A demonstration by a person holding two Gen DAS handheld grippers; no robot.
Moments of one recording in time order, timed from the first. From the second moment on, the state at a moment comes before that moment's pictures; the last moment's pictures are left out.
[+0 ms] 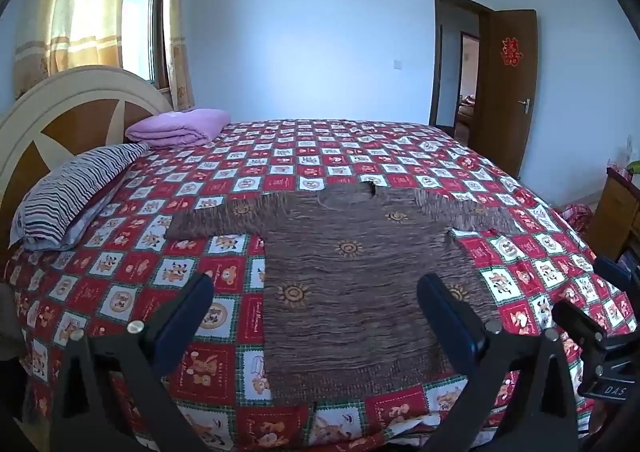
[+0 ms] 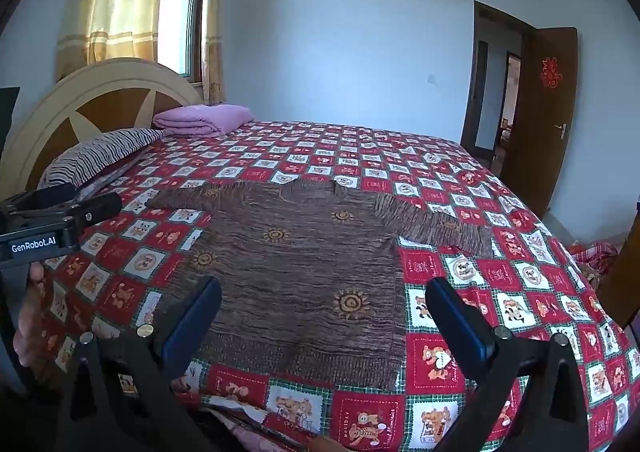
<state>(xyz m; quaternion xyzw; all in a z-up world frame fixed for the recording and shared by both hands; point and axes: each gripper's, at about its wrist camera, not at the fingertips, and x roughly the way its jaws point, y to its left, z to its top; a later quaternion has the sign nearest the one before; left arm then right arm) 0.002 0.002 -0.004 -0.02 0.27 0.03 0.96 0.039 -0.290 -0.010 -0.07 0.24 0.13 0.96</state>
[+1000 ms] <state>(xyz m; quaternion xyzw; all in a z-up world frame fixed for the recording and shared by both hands) 0.005 0.007 -0.004 -0.02 0.27 0.03 0.96 0.040 -0.286 -0.016 -0.07 0.25 0.13 0.96</state>
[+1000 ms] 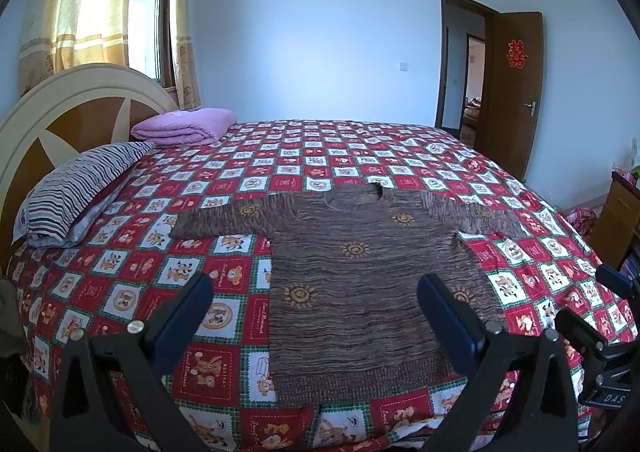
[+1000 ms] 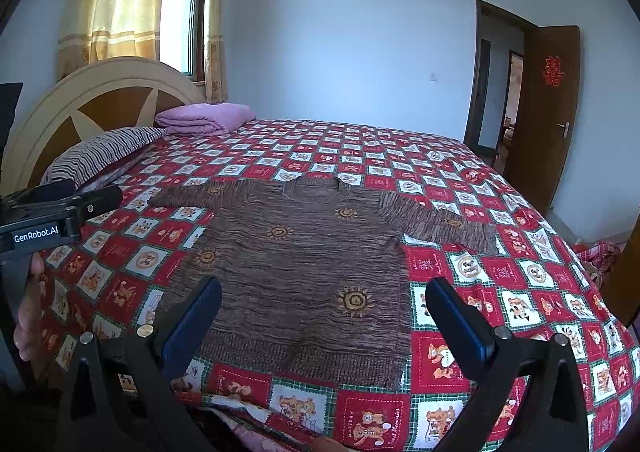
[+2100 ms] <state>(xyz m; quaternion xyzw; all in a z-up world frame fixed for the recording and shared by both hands) 0.008 0.016 -0.019 -0.02 0.28 0.03 0.96 0.046 -0.284 -0.025 -0.07 0.25 0.14 0.95</state>
